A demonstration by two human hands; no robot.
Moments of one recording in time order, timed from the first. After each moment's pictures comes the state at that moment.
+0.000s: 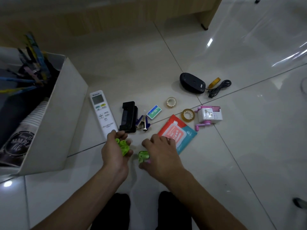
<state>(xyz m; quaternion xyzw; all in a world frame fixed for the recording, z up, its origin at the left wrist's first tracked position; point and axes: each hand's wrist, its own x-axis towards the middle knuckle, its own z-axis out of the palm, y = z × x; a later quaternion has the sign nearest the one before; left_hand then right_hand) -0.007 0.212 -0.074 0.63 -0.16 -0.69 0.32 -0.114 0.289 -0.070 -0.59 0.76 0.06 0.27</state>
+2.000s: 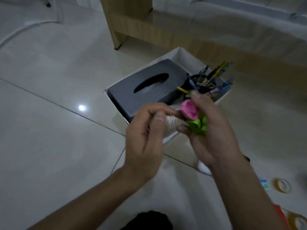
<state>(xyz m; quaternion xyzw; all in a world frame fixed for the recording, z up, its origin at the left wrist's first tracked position) 0.147 0.171 0.033 0.51 -0.49 -0.29 0.65 0.035 0.114 0.060 -0.33 0.36 -0.44 0.75</state>
